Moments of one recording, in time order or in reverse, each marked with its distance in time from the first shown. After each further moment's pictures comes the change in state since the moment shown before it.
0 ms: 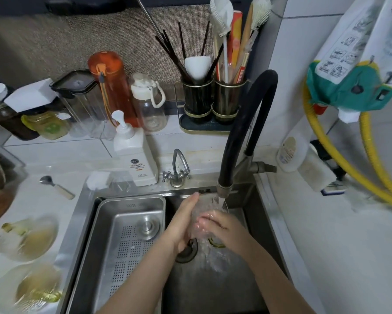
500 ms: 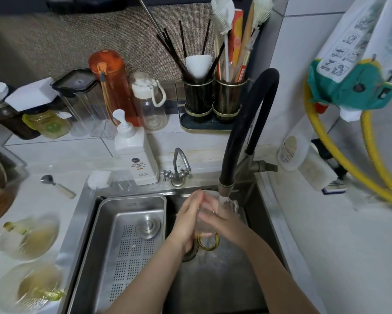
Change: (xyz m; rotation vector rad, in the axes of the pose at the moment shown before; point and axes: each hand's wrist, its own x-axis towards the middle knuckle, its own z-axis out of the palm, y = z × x) left_hand -0.002 -0.003 0.010 0.075 0.070 0.189; right_hand 0.011 -0.015 -0.004 0.181 -0.158 0.037
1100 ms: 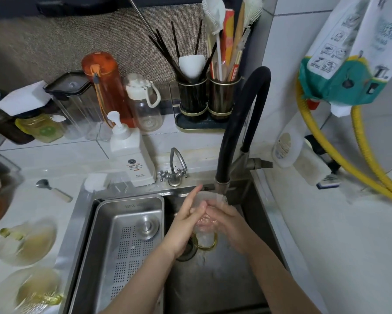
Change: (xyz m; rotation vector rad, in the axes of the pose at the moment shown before) left_hand -0.020 0.003 -0.008 0.097 -0.179 0.141; right_hand -0.017 0.003 0.001 0.435 0.144 0.022
